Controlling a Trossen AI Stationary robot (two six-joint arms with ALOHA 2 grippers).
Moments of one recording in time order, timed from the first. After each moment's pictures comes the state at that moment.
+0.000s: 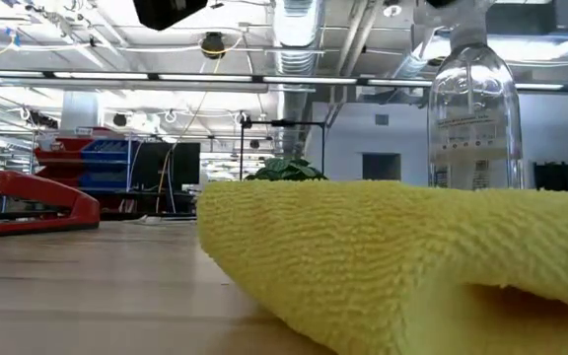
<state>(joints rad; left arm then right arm) -0.61 1.65 1.04 0.25 -0.34 -0.78 0.59 1.66 1.06 0.40 0.46 0.67</state>
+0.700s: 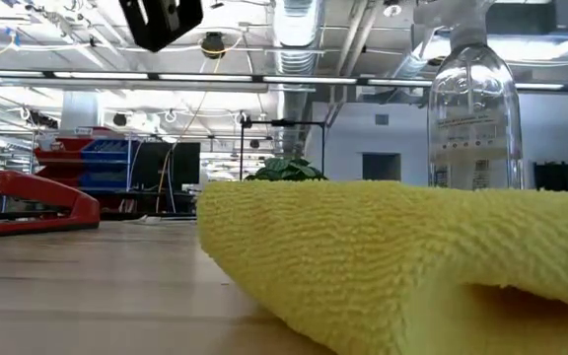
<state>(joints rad) -0.61 1.65 1.04 0.12 -0.33 -0.74 0.59 1.53 1.12 -0.06 0.37 0.74</state>
